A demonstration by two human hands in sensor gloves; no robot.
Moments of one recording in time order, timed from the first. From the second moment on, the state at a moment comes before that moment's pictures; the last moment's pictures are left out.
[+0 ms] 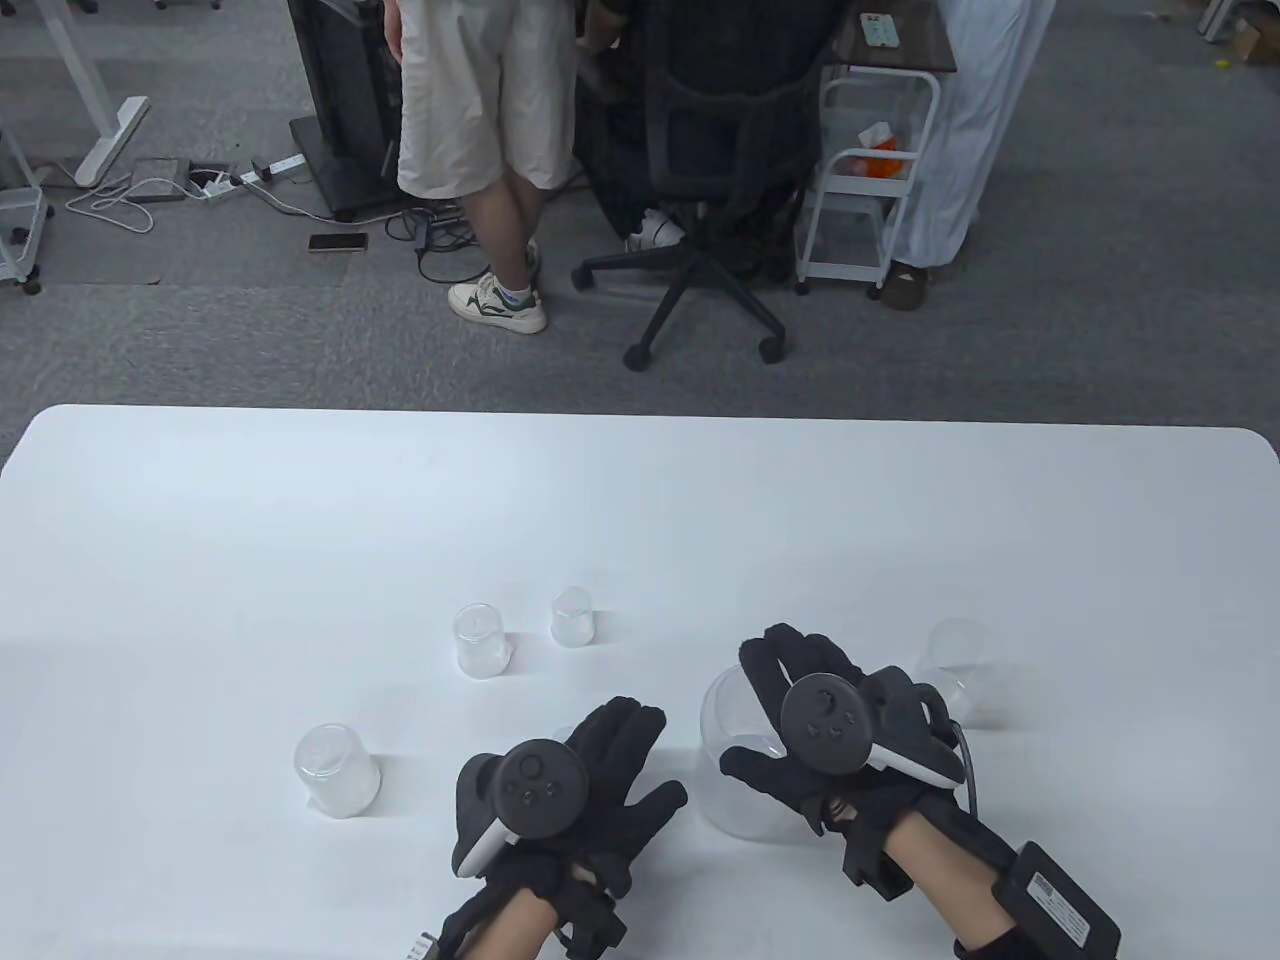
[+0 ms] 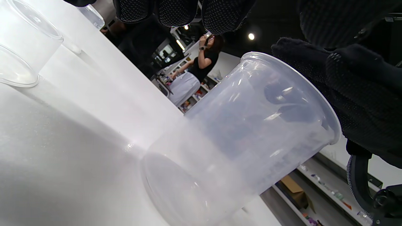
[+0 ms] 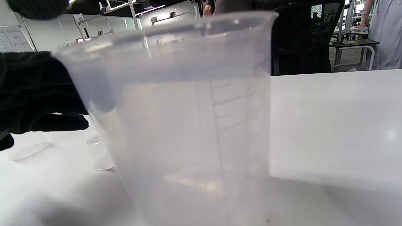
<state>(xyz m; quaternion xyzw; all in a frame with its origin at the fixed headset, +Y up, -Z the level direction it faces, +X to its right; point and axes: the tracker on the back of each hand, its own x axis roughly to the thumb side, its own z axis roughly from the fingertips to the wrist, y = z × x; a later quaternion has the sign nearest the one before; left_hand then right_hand) -0.095 -0.729 -0.273 -0.03 -0.20 0.38 0.90 0.148 -0.647 -0.308 0.22 0.05 0.97 0.10</state>
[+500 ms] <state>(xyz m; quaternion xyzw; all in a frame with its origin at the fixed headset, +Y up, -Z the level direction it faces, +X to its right) -0.096 -0.728 -0.273 -0.03 -0.20 0.38 0.90 0.234 -0.628 -0.350 0.02 -0.05 0.99 0.14</state>
